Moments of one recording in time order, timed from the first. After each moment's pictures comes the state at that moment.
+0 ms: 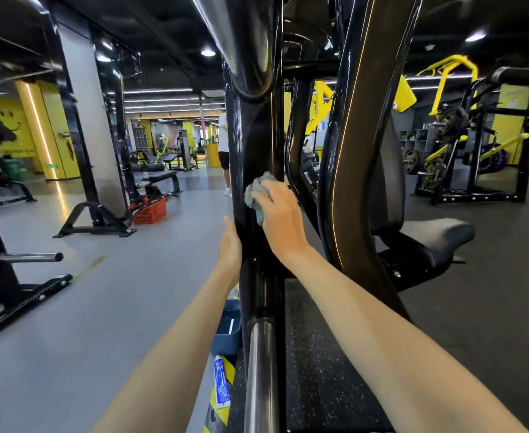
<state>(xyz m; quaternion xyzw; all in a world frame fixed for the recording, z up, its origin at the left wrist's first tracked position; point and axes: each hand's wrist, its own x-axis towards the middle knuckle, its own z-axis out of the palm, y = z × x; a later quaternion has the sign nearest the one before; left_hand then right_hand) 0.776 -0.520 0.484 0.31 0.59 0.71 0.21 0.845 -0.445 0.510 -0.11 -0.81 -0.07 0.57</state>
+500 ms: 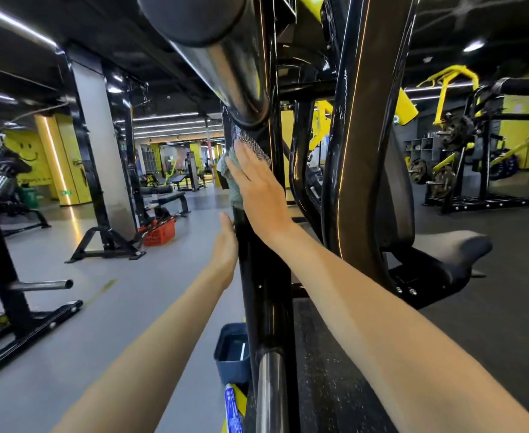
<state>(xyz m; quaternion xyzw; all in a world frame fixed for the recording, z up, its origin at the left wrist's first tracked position) 0.760 -0.519 0.534 0.36 0.61 0.68 0.17 0.803 -0.440 0.582 -0.08 -0.79 -0.11 0.60</state>
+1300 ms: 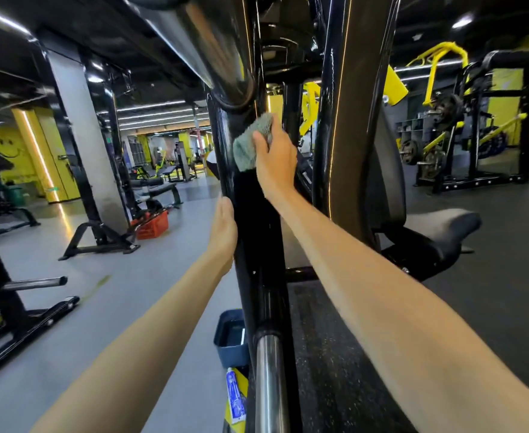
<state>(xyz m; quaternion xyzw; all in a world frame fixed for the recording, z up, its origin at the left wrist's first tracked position) 0.754 -0.504 0.530 0.40 0.60 0.68 0.14 0.834 -0.443 0.621 -0.18 -0.69 0.29 0.64</state>
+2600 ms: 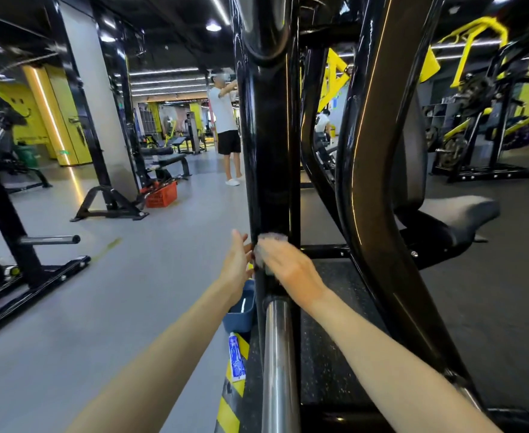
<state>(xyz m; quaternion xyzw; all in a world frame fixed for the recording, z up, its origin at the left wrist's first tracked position) 0.760 -0.545 0.424 0.29 0.61 0.68 0.30 0.853 -0.439 0.379 -0.03 -0.88 -0.13 0.45</state>
